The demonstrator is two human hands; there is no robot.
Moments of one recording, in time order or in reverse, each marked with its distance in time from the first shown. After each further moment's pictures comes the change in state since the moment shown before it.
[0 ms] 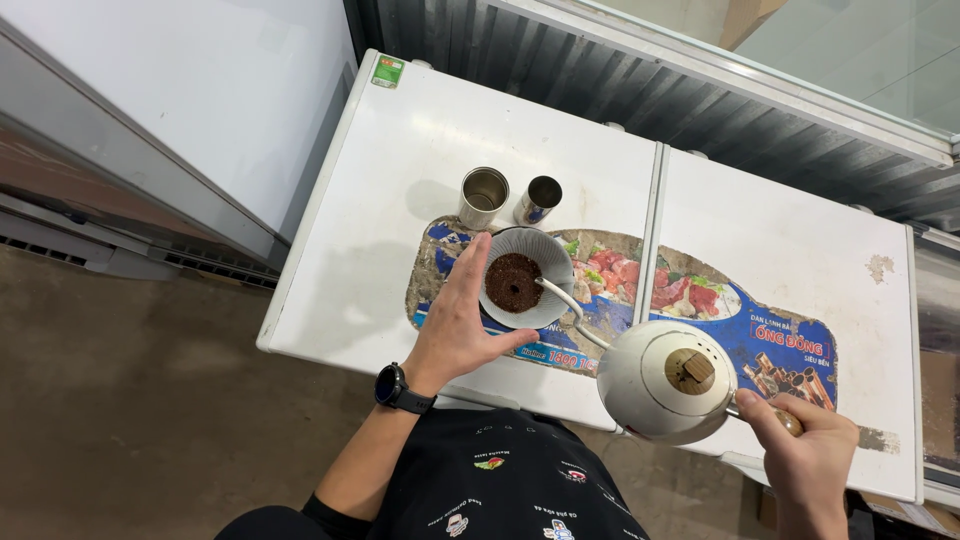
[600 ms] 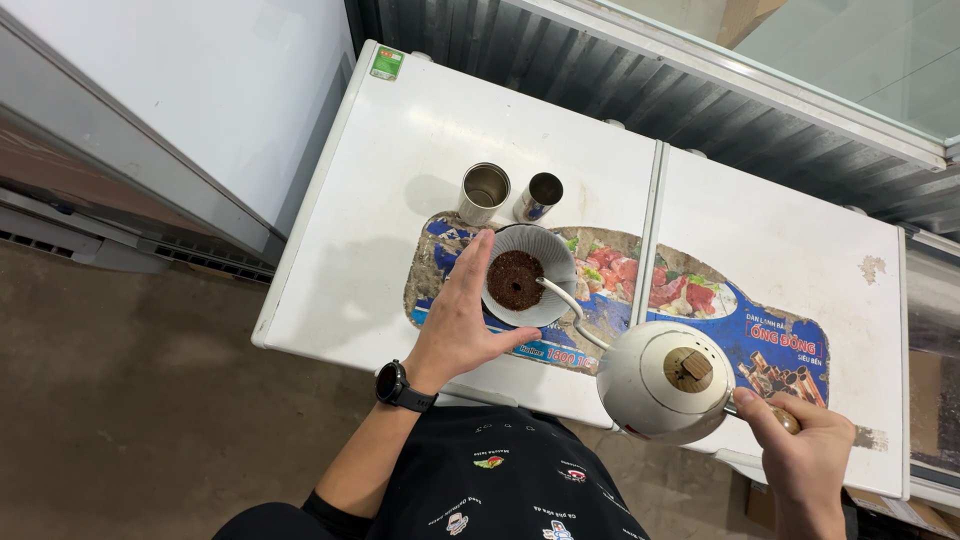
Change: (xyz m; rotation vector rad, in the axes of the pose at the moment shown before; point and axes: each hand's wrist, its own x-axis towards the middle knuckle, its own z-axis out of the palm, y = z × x) left_hand 0.000 -0.002 0.001 -0.016 0.002 0.010; right_hand 0.001 -0.003 0.003 -0.016 -0.003 0.020
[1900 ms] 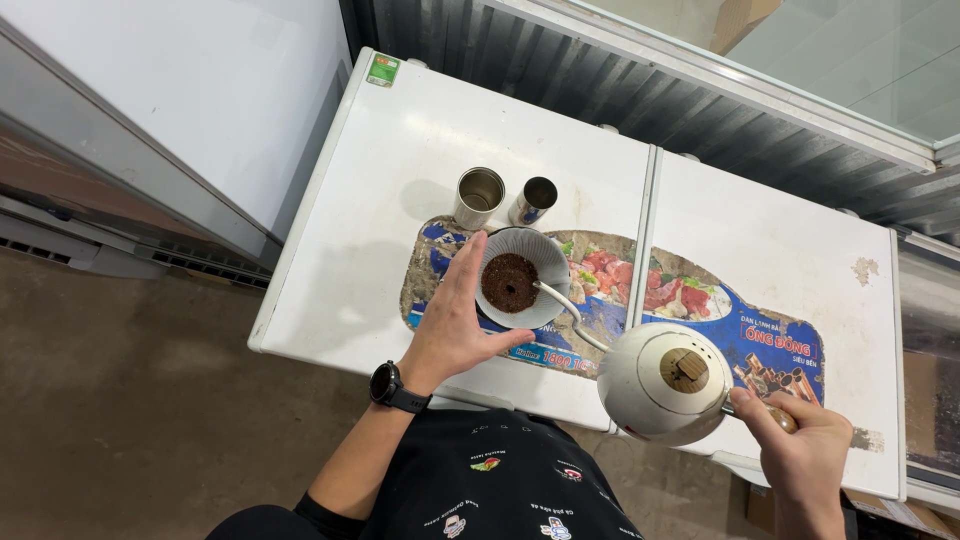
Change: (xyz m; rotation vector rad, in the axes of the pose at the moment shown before) left_hand 0.002 0.002 -0.003 -0.012 -0.036 -0.045; right_hand 0.003 0.002 -0.004 0.011 -0.006 -0.029
